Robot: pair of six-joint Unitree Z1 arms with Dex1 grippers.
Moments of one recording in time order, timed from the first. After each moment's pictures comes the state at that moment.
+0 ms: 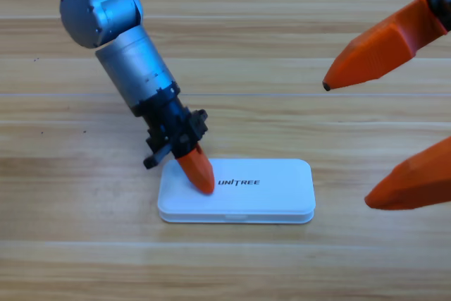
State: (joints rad) arm 0 -0.52 2.32 -1.70 1.06 -0.67 1.17; arm 1 0.93 1.40 -1.39 0.76 0.58 -0.46
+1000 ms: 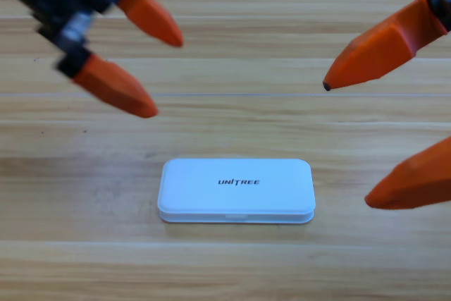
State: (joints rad) arm 0 -0.54 1.64 -1.53 0.99 -0.67 0.97; arm 1 0.93 1.40 -1.39 0.76 0.58 -0.46
